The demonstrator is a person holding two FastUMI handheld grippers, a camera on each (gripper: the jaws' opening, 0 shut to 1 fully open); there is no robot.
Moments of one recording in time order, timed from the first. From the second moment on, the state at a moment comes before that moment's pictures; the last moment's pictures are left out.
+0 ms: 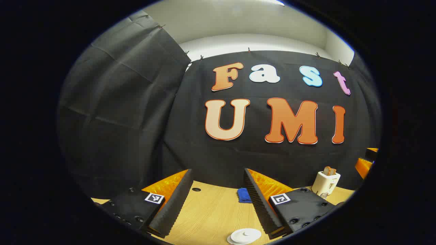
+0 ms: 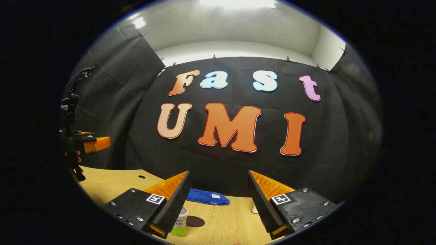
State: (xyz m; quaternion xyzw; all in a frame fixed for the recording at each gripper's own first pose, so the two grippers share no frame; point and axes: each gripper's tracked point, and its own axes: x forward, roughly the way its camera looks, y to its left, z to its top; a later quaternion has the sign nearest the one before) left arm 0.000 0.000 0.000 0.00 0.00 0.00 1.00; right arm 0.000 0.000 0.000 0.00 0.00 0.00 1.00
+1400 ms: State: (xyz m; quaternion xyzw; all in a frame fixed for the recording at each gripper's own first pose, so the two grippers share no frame) left arm -0.003 -0.033 -0.063 0.00 0.05 -0.09 1.00; right arm -0.001 0.040 -0.037 0.02 0.03 0.06 1.00
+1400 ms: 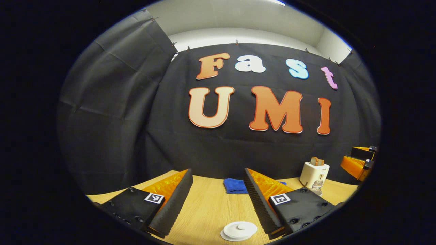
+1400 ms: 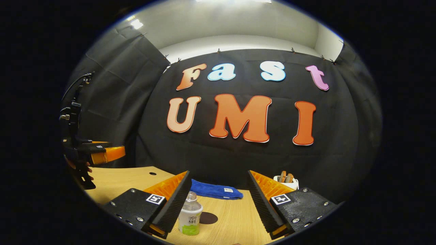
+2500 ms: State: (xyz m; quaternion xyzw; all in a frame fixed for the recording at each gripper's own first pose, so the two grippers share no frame) left arm -0.025 -0.089 -0.246 0.10 0.25 -0.20 0.94; right arm -0.018 0.084 -0.136 0.03 0.14 0.12 0.98
